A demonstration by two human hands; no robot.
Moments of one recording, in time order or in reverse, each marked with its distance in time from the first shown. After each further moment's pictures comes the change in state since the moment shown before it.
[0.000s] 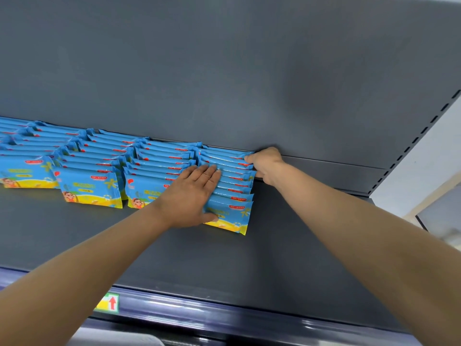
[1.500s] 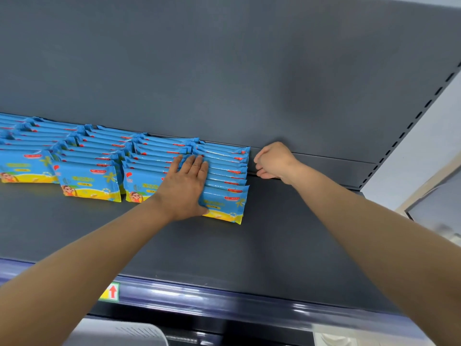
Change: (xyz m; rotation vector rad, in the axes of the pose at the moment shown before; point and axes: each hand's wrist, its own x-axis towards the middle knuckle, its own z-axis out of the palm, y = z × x) left_hand -0.005 0.006 -0.003 0.124 -0.037 -0.175; right_hand -0.034 -0.001 -0.035 -0.446 -0.014 -0.135
